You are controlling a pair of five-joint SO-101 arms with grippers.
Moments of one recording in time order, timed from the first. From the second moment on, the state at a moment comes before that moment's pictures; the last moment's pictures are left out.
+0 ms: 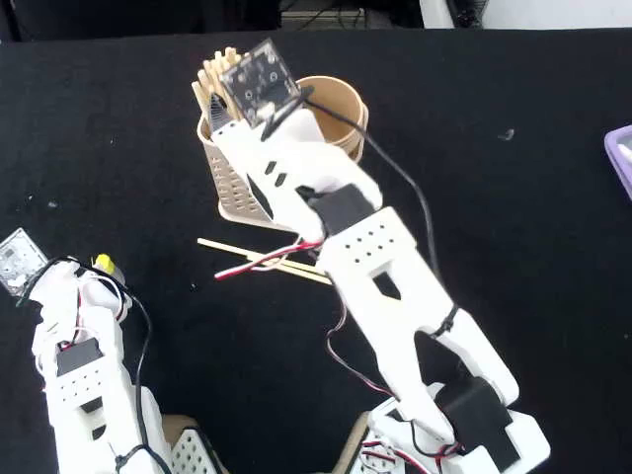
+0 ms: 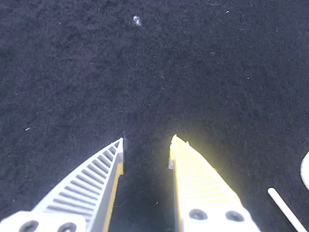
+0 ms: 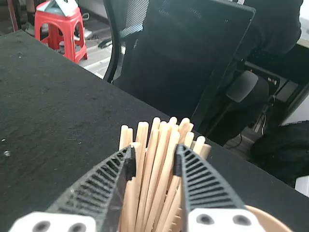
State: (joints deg) left arm -32.2 -63.6 89.5 20.2 15.3; right arm -31.1 -15.5 15.1 26.9 10.8
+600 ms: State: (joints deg) left arm -32.2 -63.6 89.5 20.2 15.3; right arm -28.7 -42.2 38.7 74.9 29.9
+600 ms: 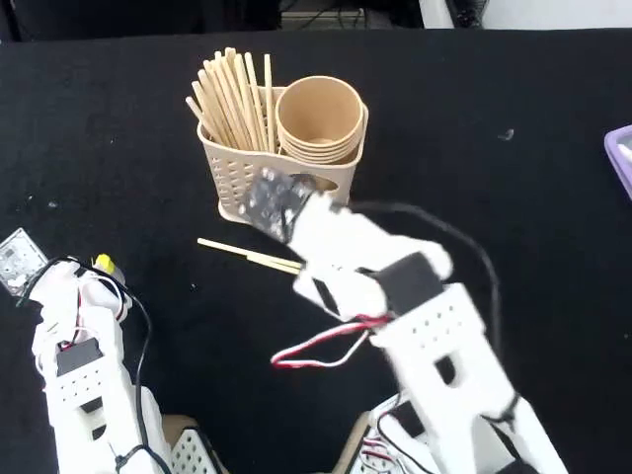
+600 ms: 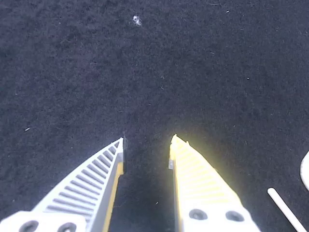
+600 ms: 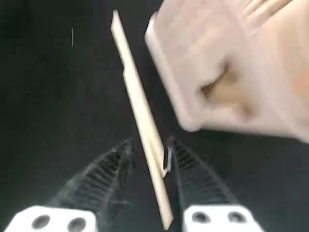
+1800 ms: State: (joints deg) left arm -32.2 -63.6 89.5 20.2 15.3; right arm -17.2 -14.3 59.4 41.1 54.7
